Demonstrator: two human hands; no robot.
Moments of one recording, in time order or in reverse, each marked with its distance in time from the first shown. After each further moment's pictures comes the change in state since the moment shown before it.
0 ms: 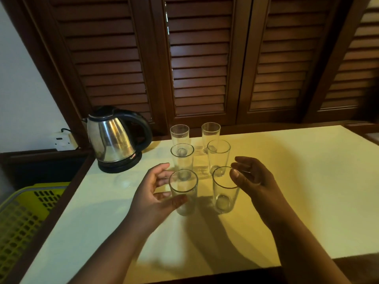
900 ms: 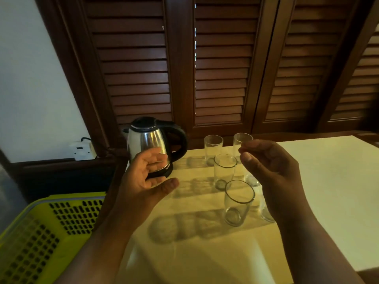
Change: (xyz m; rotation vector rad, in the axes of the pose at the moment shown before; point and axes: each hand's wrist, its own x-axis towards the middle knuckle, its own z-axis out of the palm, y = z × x) left_hand 0.032 0.021 -0.155 -0.141 -0.032 0.199; right_hand 0.006 -0.085 0.124 0.075 0.220 -0.250
